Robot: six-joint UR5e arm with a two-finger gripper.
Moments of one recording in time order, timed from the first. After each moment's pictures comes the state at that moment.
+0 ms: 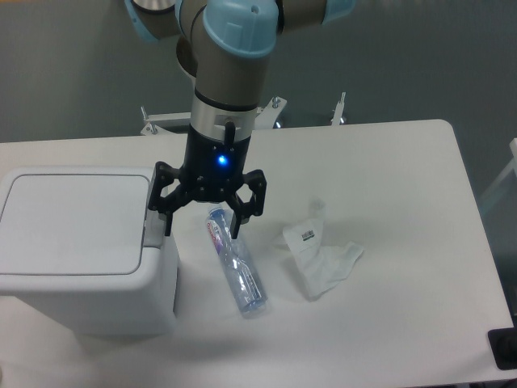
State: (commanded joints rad) arm 2.34 -1.75 -1.50 -1.08 1.22 0.15
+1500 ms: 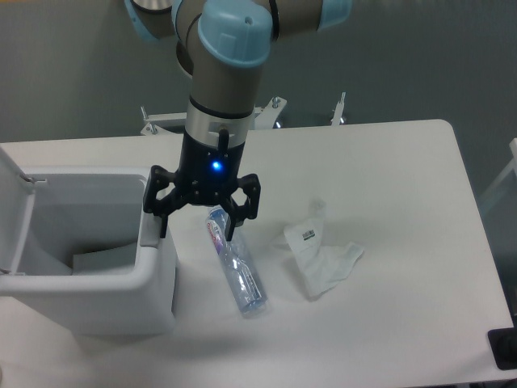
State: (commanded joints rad) arm 2.35 -1.74 -1.47 -1.08 1.21 0.15
